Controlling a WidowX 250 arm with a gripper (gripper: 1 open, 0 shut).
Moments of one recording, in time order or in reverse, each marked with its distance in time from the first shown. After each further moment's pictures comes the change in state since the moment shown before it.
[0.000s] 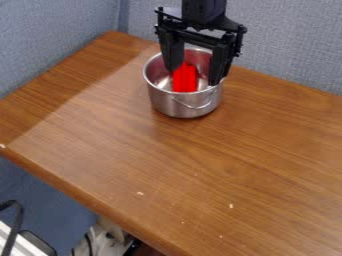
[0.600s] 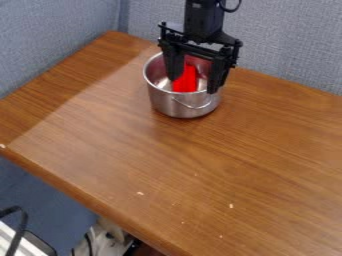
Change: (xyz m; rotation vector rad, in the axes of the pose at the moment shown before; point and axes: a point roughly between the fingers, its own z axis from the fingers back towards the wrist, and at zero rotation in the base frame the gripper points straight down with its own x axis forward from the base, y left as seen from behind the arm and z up) arm 0.024 0.013 -0.032 0.012 0.057 0.036
